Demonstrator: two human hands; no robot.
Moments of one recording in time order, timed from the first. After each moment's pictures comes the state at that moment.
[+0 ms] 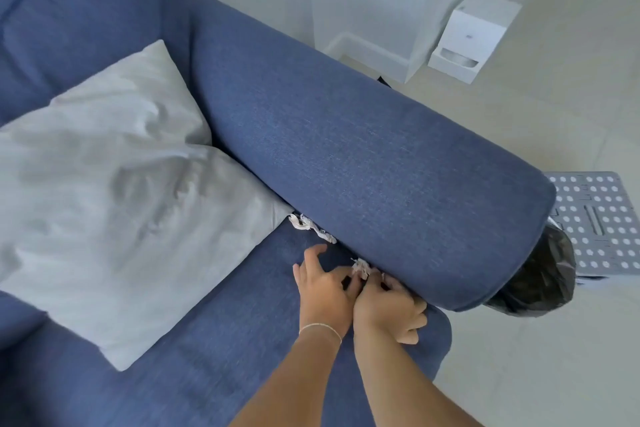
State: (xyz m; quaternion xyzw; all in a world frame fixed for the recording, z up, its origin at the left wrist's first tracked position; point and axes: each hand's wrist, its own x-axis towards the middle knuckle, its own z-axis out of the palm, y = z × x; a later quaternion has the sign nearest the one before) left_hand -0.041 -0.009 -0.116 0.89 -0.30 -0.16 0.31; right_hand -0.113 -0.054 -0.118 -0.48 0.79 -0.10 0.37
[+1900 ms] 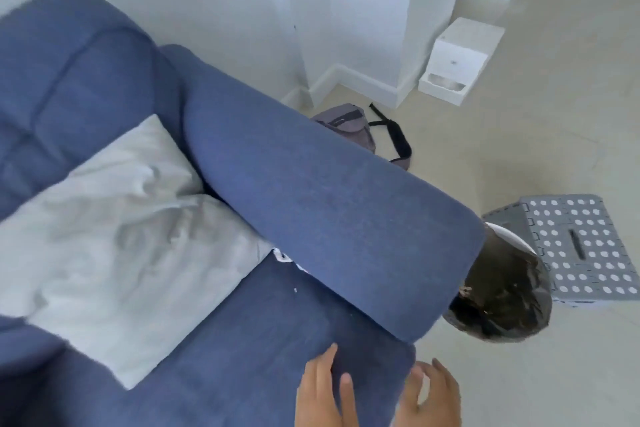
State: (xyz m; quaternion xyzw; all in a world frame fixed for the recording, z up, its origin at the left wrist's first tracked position) left_hand -0.142 0.037 -0.047 0.85 -0.30 -0.29 0.32; right_hand -0.250 -0.068 -0.059 -0.62 0.69 -0.05 0.36
